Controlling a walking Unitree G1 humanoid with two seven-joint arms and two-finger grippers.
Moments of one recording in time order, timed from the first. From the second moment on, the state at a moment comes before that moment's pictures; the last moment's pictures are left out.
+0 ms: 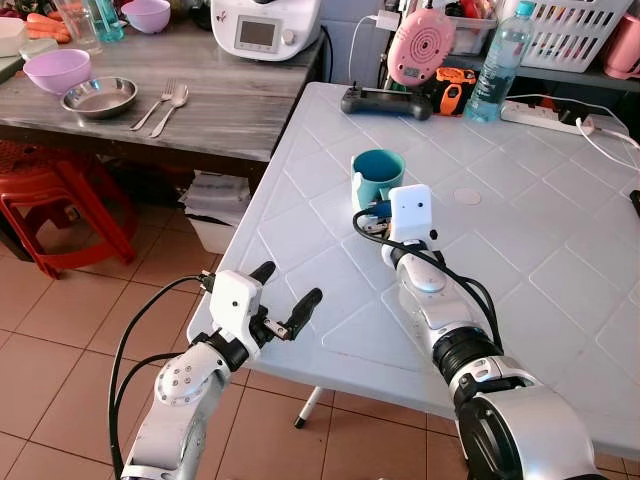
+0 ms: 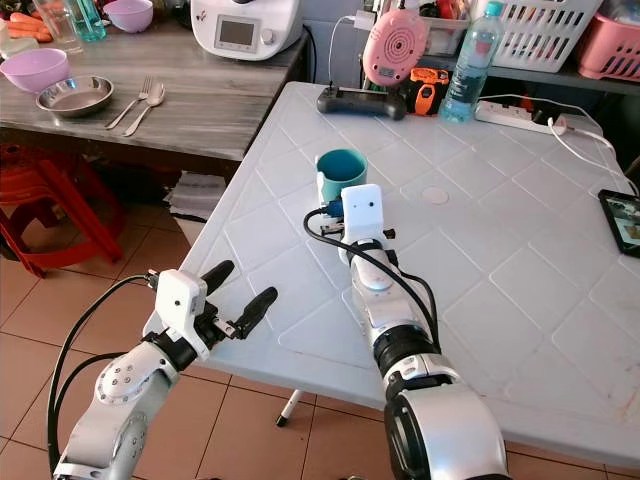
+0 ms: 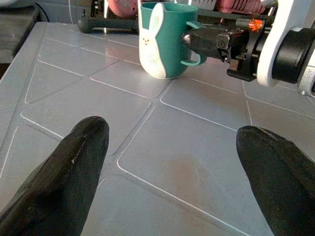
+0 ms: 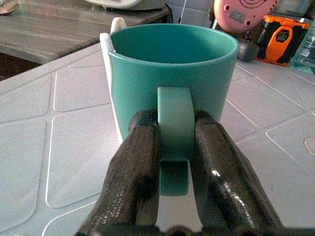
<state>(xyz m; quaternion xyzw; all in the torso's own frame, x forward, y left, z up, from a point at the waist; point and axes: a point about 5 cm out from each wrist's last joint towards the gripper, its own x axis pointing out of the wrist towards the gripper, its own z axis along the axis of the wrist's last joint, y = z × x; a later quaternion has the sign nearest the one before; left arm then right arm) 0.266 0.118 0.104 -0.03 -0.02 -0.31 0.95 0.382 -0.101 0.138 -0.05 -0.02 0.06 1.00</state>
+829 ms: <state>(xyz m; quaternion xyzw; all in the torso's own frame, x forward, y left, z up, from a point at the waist) 0.302 0.144 0.097 -0.02 -0.02 -0.11 0.99 0.327 -0.165 0.132 -0.05 -0.10 -0.02 0.99</state>
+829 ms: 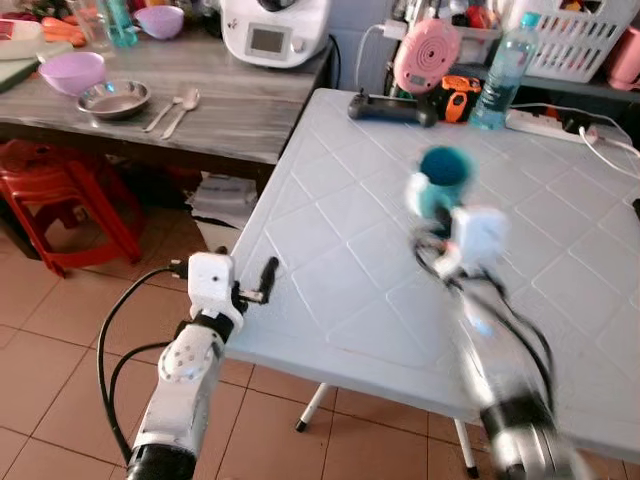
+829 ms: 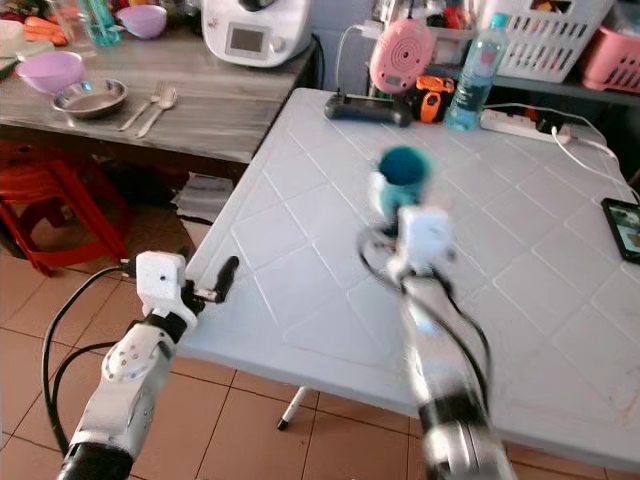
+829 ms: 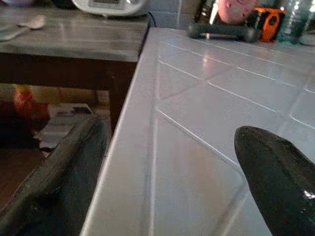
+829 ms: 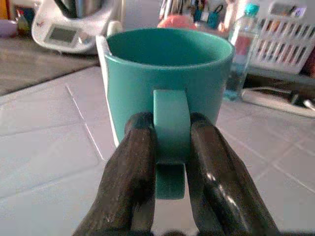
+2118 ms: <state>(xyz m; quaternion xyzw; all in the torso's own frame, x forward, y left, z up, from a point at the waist) 0.316 0.141 0.103 -0.07 -0.04 -0.09 0.99 0.287 -0.168 0.140 -0.06 -0.09 -0.04 0.99</state>
